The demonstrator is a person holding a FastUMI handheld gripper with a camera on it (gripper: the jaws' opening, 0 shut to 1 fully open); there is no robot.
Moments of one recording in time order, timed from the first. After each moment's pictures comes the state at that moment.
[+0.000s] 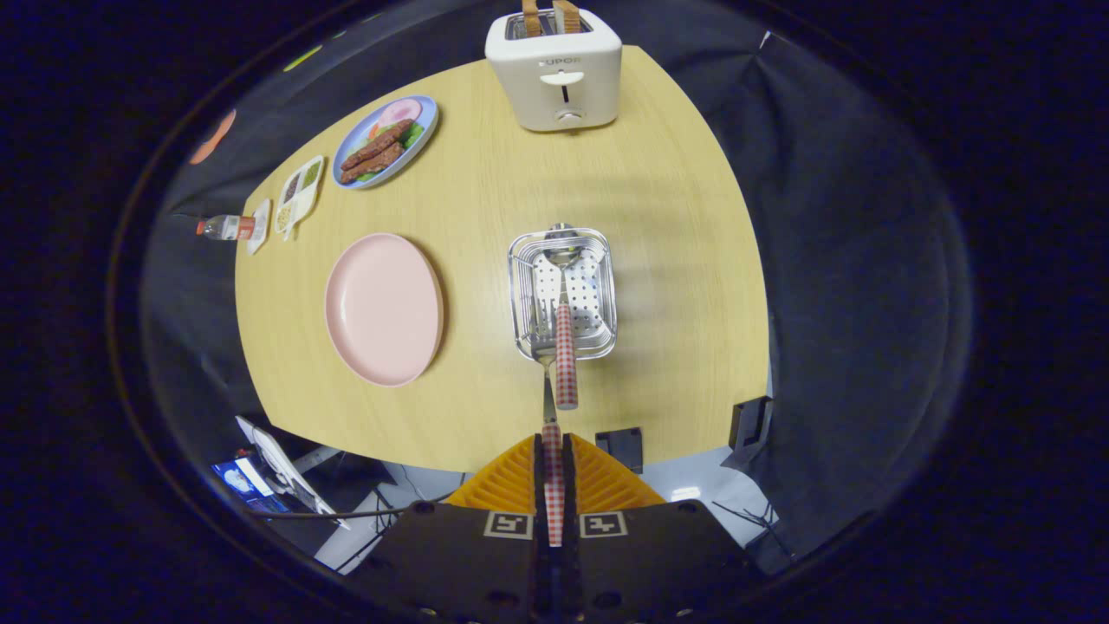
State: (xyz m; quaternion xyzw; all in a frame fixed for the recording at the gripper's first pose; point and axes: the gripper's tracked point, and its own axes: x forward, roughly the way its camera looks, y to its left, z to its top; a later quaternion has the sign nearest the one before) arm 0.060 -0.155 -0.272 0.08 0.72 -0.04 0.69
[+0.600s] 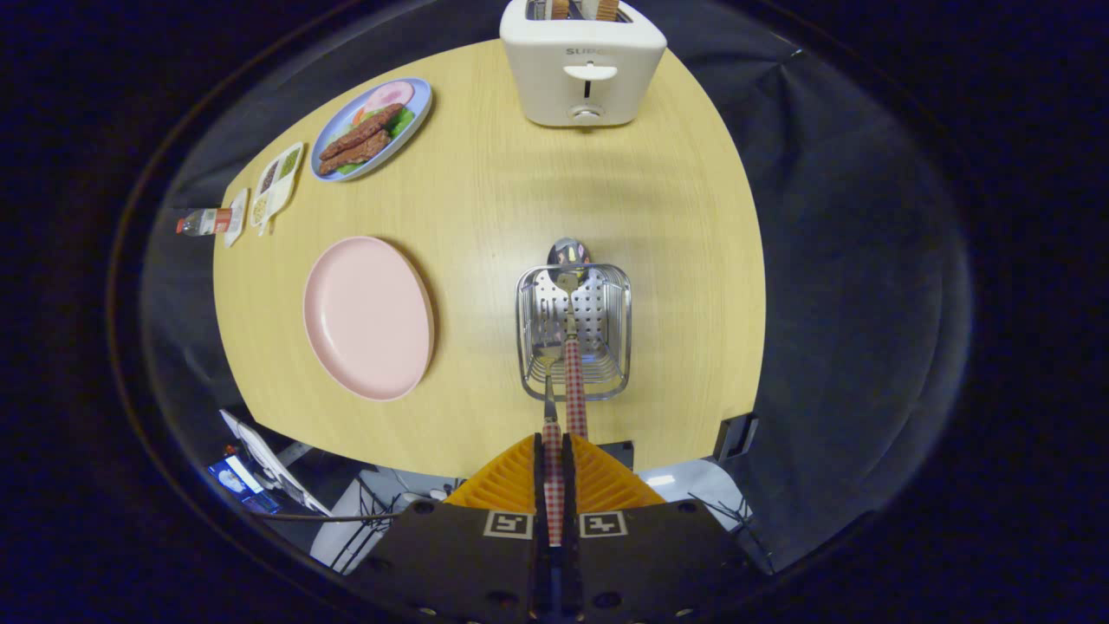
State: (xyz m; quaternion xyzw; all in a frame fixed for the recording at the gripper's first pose) arm 0.098 -0.149 -0.281 0.04 0.75 -0.05 0.66
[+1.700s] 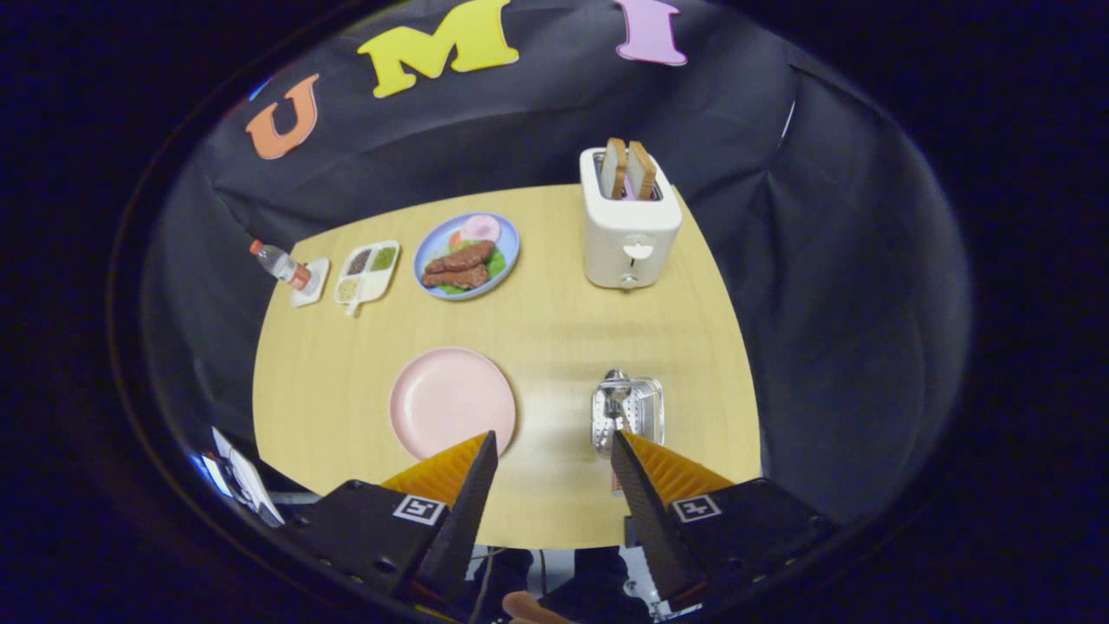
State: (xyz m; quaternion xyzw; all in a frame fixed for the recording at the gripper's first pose) arm 0.118 -0.081 -0.180 0.04 0.50 -0.03 0.87
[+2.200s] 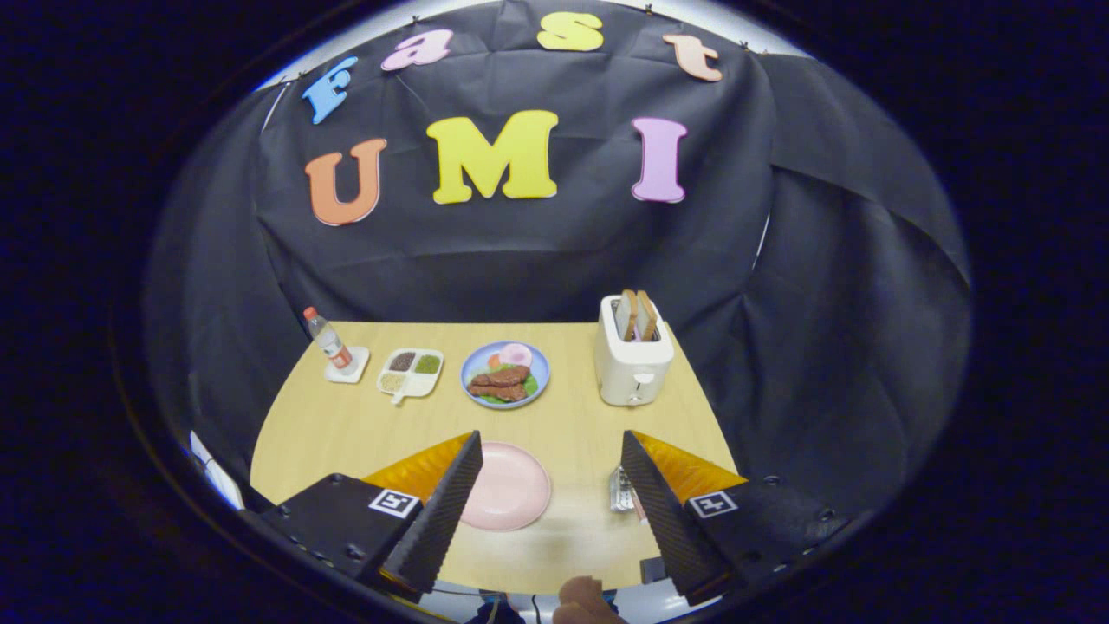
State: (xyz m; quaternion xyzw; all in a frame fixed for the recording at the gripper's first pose) arm 0.082 -0.008 -0.067 -0.01 0.27 -0.03 0.96
